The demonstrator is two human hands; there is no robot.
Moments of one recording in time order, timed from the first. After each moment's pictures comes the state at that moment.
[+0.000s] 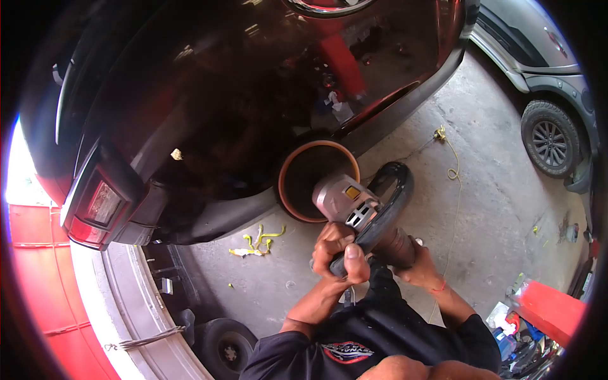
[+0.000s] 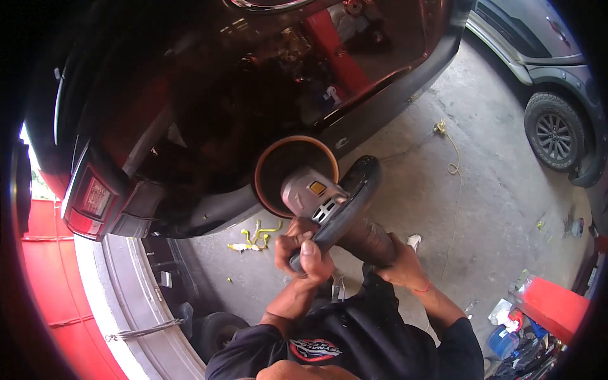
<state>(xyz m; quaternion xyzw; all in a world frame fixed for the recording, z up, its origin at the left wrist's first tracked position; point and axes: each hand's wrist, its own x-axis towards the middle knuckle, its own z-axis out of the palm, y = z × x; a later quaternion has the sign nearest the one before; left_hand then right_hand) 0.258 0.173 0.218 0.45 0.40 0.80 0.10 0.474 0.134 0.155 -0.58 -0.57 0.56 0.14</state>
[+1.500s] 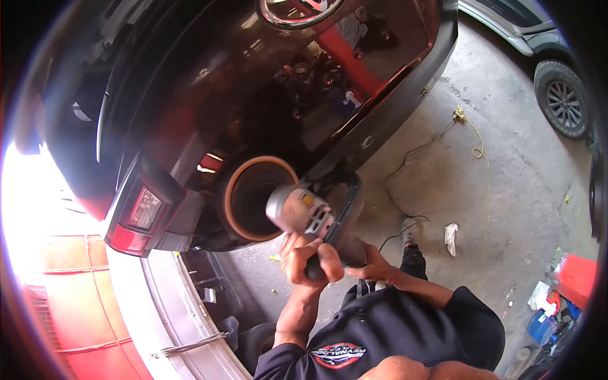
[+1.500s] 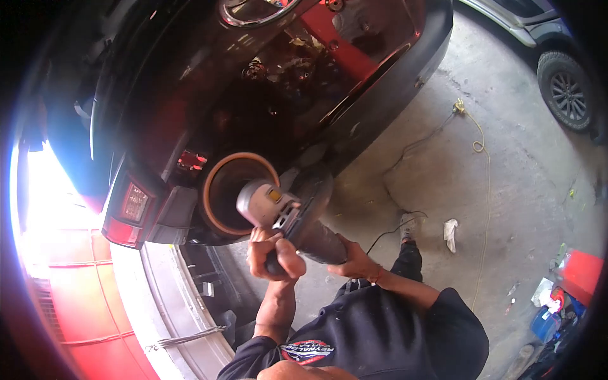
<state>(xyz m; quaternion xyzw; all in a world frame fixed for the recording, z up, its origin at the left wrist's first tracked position) 0.164 0.125 0.283 0.67 0.49 0.55 -0.05 0.307 0.073 0.102 -0.31 -0.44 0.78 0.31</state>
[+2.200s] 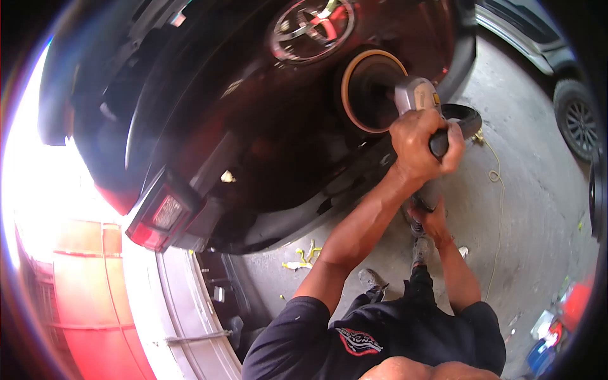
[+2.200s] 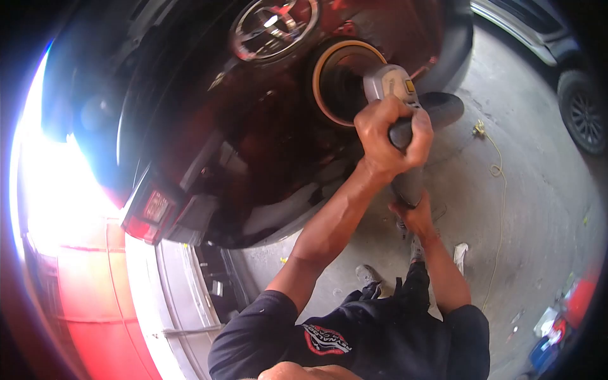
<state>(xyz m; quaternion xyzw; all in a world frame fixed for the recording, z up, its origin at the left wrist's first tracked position) 0.333 0.346 0.309 0.67 0.31 0.67 0.06 0.427 0.236 0.133 -0.50 -0.40 0.64 0.42</state>
